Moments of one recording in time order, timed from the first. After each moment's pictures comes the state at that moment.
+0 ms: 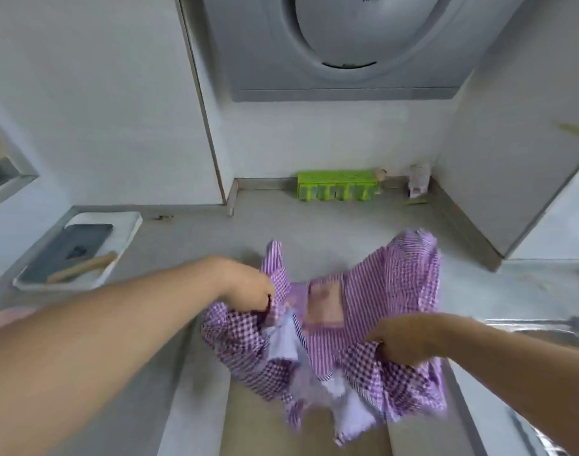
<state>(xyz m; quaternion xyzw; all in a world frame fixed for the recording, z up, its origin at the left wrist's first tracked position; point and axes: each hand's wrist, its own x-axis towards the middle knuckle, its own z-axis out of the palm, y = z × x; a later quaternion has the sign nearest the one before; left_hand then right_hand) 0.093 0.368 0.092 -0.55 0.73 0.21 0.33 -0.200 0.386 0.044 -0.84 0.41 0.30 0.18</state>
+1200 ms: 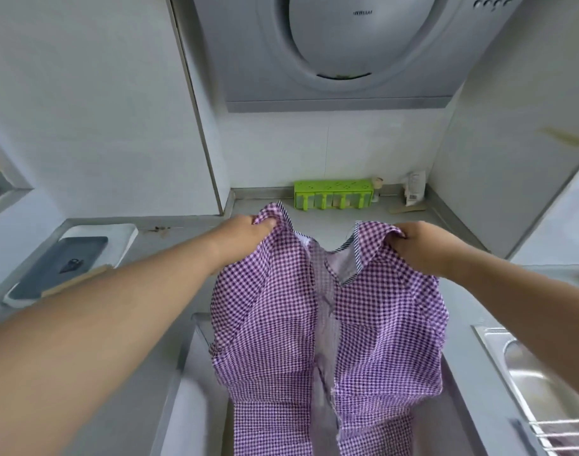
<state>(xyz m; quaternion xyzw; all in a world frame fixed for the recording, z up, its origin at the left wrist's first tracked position) 0.117 0.315 0.118 -0.68 0.63 0.33 -0.17 -0.222 0.298 0.116 -0.74 0.65 -0.08 0.16</state>
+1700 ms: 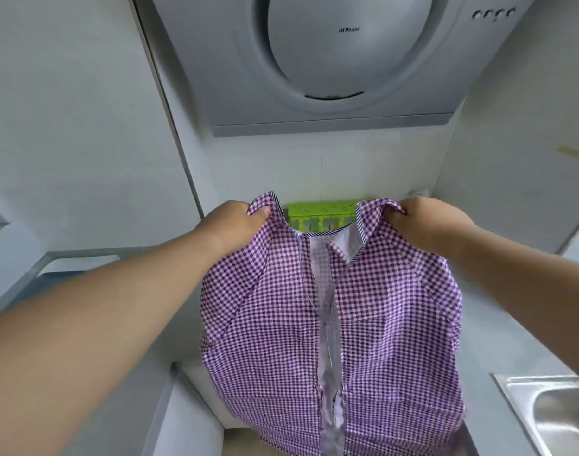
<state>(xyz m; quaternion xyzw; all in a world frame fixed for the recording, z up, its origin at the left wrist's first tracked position) 0.102 0.205 0.145 -0.71 0.66 0.18 -0.19 -0.235 0.187 0.149 -0.73 0.67 -0.11 0.07</state>
